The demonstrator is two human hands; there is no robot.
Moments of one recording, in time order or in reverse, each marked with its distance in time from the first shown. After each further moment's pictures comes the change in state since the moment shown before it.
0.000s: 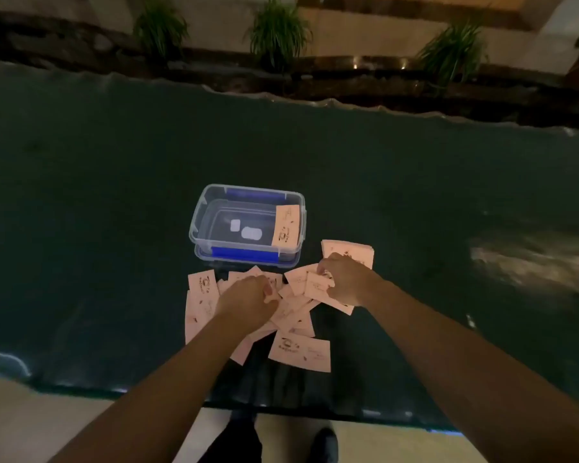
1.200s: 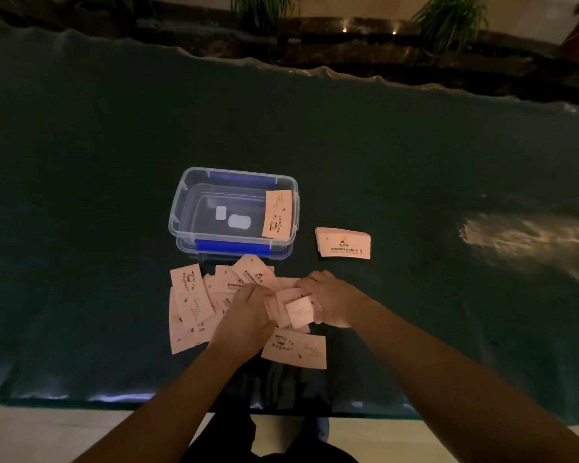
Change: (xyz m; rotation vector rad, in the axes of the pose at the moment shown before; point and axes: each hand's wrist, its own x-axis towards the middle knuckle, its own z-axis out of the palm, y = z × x) left_hand 0.002 -0.033 0.061 -0.024 0.000 0.259; right_hand 0.015 0.000 0.057 -0.046 -0.207 -0.094
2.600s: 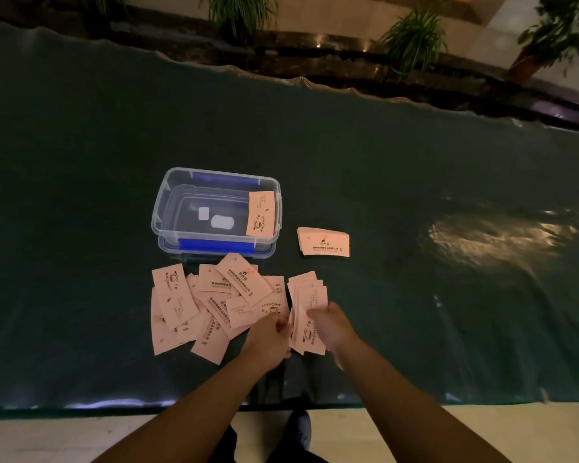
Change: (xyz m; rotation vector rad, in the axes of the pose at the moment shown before) left_hand -0.009 0.059 0.041 -0.658 -0.253 -0.416; right_hand -0.053 -0.027 0.056 1.306 0.342 0.736
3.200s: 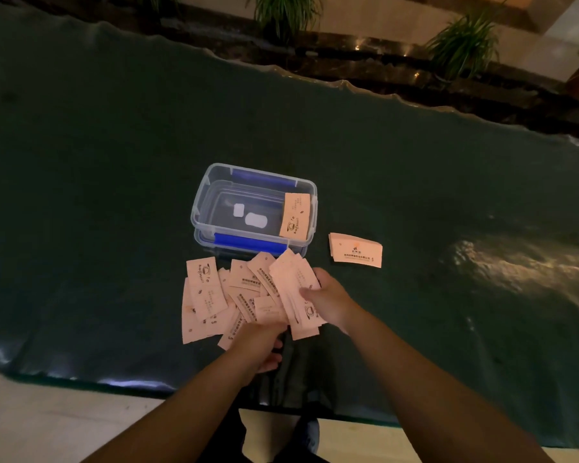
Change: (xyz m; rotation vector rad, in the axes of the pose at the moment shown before) left_hand -0.024 -0.017 -0.054 -0.508 0.068 -0.376; right_hand 0.022 -0.071 0.038 -0.394 -0.236 -0.290
